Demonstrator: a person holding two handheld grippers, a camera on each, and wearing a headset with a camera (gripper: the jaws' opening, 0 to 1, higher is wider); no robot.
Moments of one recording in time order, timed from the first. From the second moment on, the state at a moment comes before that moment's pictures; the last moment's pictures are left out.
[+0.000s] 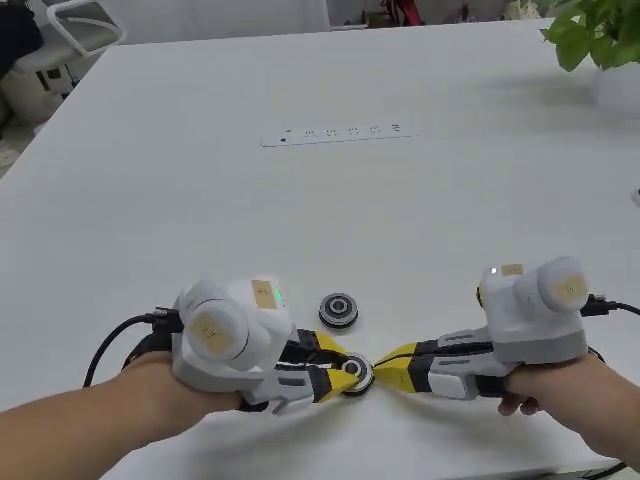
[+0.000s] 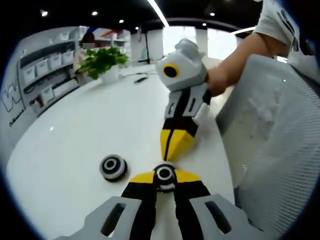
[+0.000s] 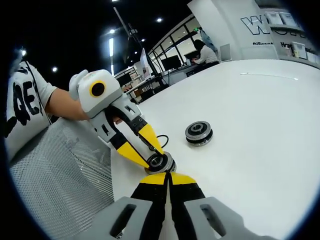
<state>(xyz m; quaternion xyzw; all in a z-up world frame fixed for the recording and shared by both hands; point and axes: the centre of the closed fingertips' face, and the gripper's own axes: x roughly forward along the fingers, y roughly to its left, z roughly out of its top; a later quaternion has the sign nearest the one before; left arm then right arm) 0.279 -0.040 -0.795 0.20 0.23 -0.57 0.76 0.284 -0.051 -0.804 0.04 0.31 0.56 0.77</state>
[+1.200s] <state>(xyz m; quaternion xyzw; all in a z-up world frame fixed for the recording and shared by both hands) 0.278 -0.041 -0.795 0.21 0.23 -0.57 0.76 0.286 -0.049 -0.795 0.10 0.32 0.54 0.77</state>
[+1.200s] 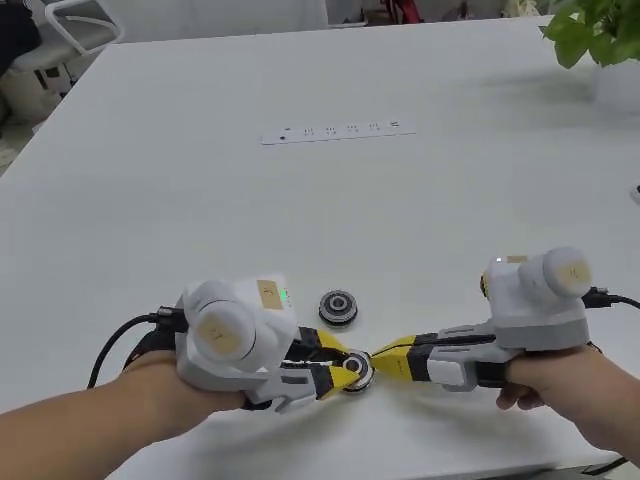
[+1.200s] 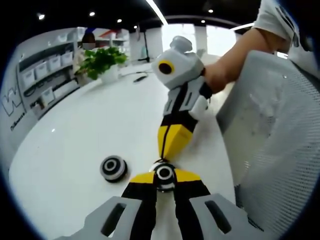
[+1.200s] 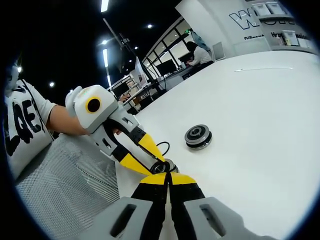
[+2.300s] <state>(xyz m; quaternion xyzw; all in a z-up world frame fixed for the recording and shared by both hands) 0.279 -0.040 -0.796 0.22 0.23 -0.56 0.76 0.279 -0.039 -0.789 0.11 0.32 0.56 0.76</state>
